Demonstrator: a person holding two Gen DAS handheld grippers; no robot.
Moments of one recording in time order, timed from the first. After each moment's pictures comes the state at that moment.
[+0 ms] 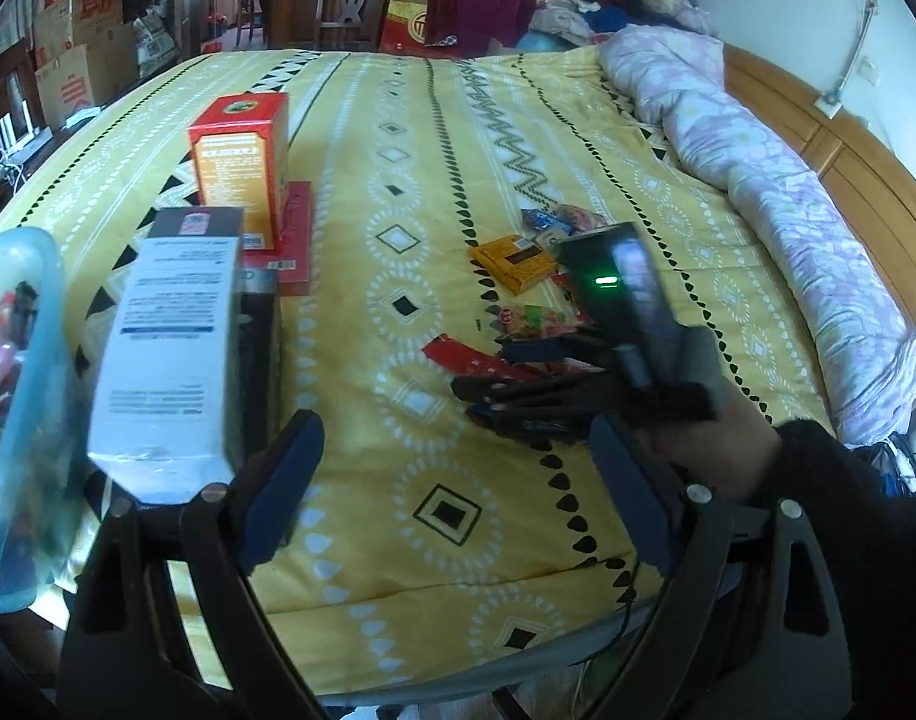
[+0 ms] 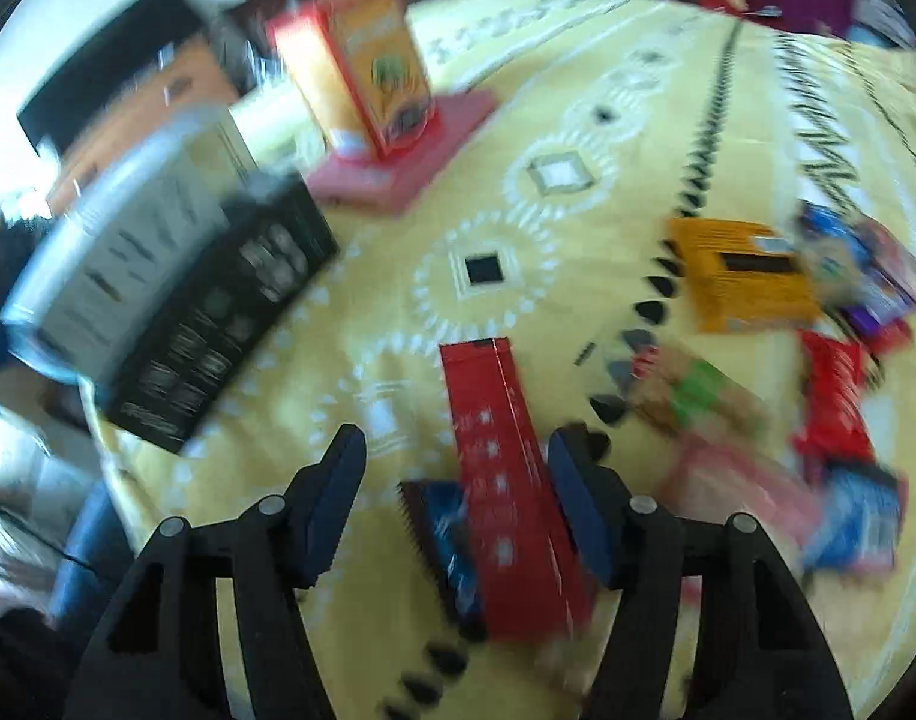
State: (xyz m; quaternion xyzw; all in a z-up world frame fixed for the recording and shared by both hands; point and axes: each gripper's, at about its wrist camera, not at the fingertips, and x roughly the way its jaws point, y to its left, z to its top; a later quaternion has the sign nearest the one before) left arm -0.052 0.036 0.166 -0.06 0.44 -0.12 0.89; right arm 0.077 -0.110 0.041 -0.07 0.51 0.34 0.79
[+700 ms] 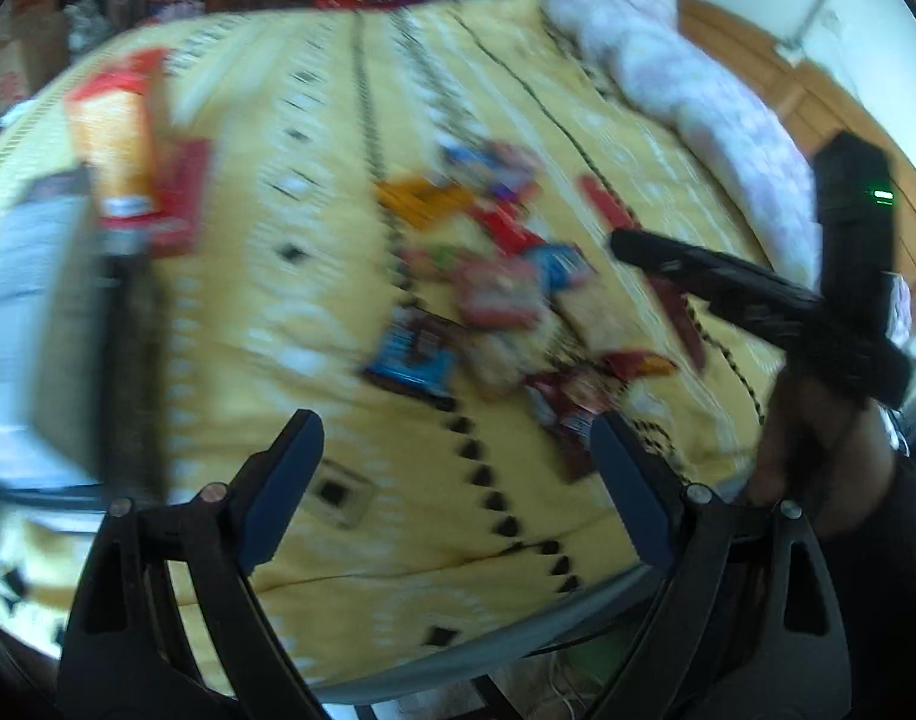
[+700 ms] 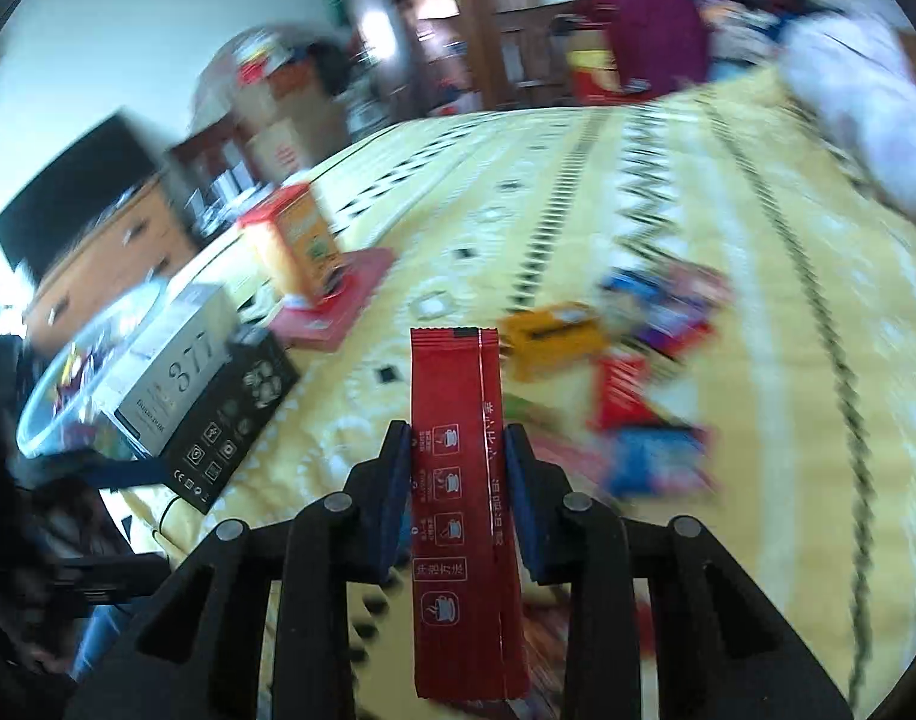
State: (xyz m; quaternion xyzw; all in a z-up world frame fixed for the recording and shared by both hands) left arm -0.037 -0.044 0.122 -0.04 0.49 -0.20 0.84; right arm -0.004 -0.258 0.133 0.06 0.39 0.23 0.89
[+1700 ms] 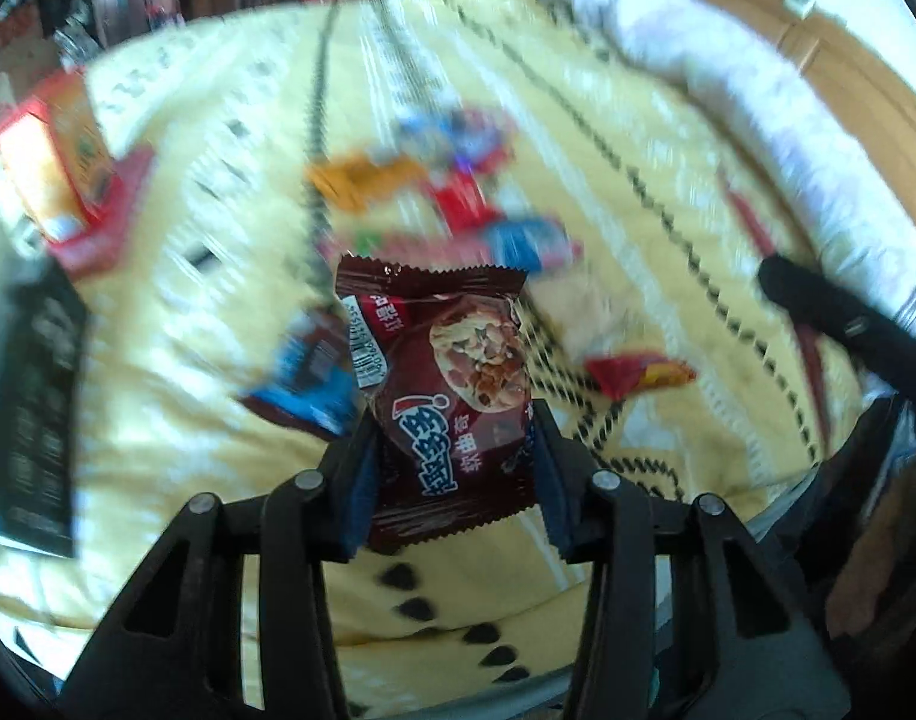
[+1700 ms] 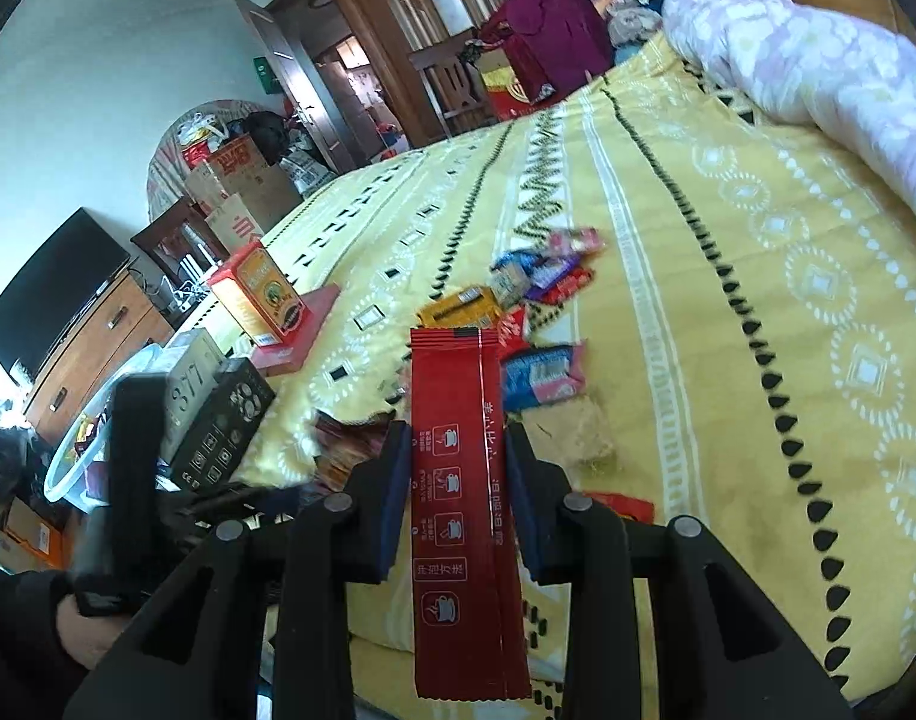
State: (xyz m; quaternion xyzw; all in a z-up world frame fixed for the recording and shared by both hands) left arm -0.024 -0.098 0.109 -0.01 0.47 -0.16 0.87; right arm -0.063 -0.336 0.134 0.14 0.37 0.19 0.90
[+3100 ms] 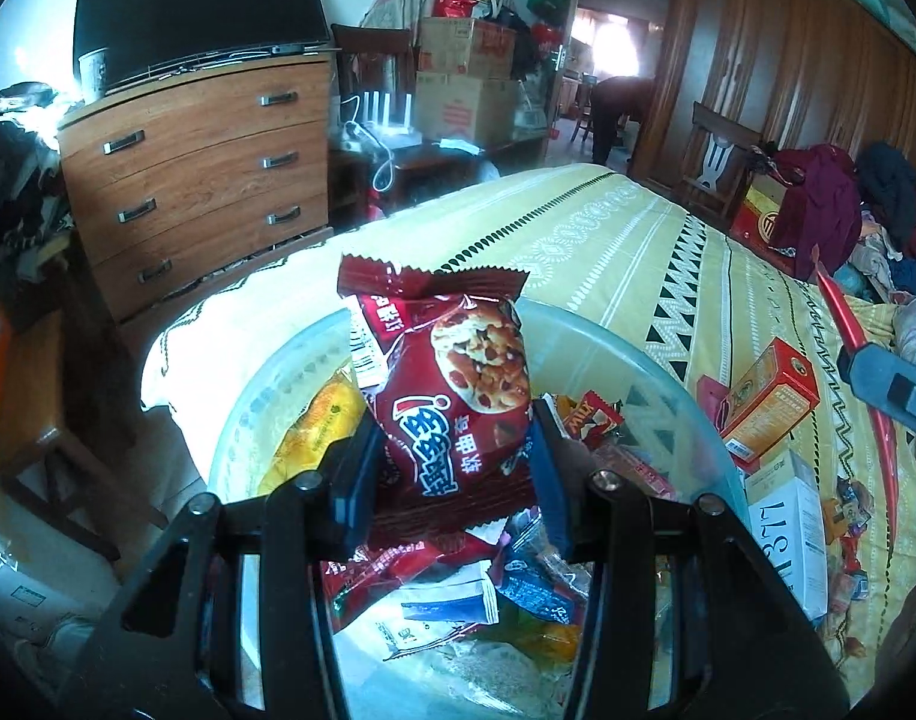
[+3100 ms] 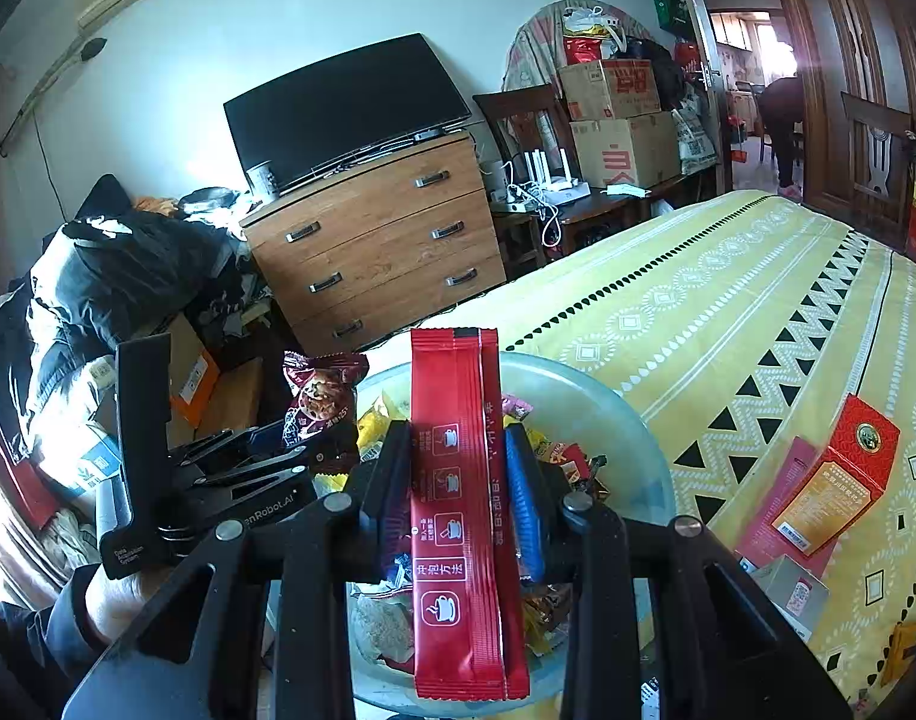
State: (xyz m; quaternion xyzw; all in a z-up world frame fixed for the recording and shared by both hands) left arm -0.104 0.362 0.218 -0.17 0.32 0.25 0.90; right arm -0.025 0.201 0.279 -0.04 0.32 0.54 0.78
